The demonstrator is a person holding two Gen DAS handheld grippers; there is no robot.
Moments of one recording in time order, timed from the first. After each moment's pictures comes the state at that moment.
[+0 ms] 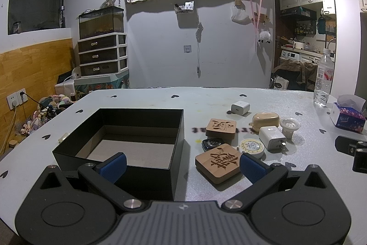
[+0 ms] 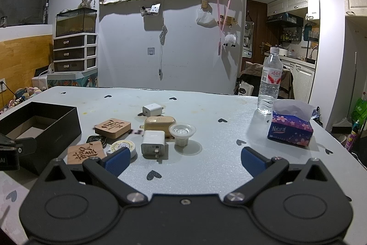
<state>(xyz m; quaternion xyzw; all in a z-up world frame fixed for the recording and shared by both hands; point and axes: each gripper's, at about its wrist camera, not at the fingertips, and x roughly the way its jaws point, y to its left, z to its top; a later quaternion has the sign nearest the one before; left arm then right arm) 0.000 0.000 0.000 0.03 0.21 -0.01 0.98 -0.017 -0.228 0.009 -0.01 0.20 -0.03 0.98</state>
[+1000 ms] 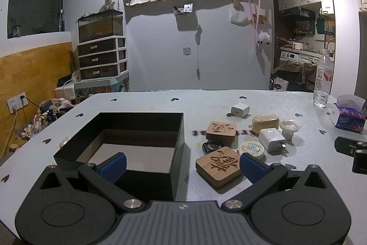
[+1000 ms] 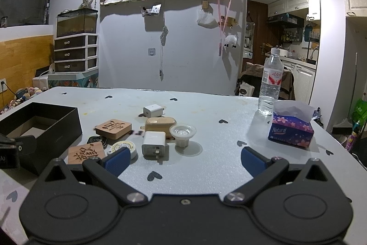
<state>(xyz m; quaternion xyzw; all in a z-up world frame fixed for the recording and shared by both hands) 0.002 0.001 0.002 0.03 0.21 -0.01 0.98 -0.016 -0.228 0.011 -0.01 0.19 -0.03 0.98</state>
